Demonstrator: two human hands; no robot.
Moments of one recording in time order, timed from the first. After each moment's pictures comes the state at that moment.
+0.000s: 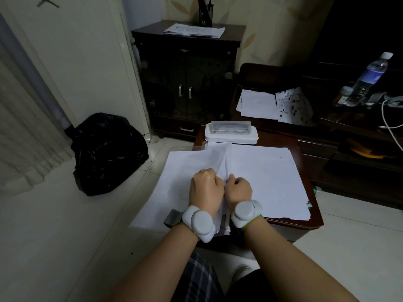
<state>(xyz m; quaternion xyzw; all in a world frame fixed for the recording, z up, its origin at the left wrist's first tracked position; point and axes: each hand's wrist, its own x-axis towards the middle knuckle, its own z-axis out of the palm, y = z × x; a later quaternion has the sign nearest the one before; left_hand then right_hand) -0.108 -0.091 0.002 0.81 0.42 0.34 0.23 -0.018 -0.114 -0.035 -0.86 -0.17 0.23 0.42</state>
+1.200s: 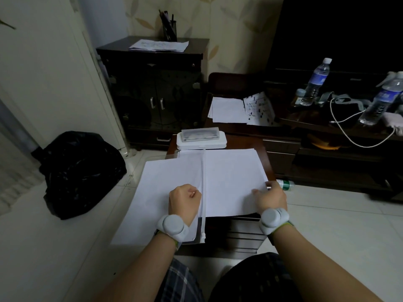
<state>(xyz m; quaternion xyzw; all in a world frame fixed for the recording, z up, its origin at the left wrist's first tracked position) -0.095 -0.104 -0.027 0.76 0.44 0.31 0.36 0.076 -0.229 -0.013 -0.90 -0.06 0.14 0.41</state>
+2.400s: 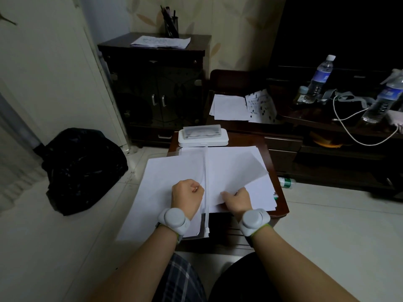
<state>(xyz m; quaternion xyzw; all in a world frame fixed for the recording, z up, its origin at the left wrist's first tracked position) -0.093 -0.101 -0.018 0.76 0.43 0.30 0.38 0.021 -0.187 -0.034 -0.82 -0.17 0.25 0.49</state>
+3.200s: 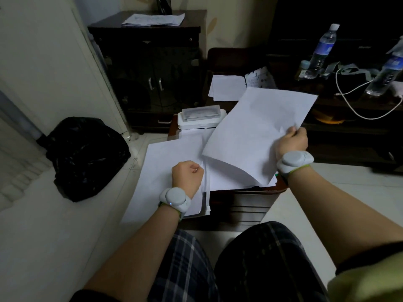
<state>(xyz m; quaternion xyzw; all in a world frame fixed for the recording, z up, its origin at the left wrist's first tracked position) -0.101 -0.108 -0.011 0.75 0.44 0.29 0.40 0.111 -0.220 0.044 -0.85 -0.03 -0.05 0.52</state>
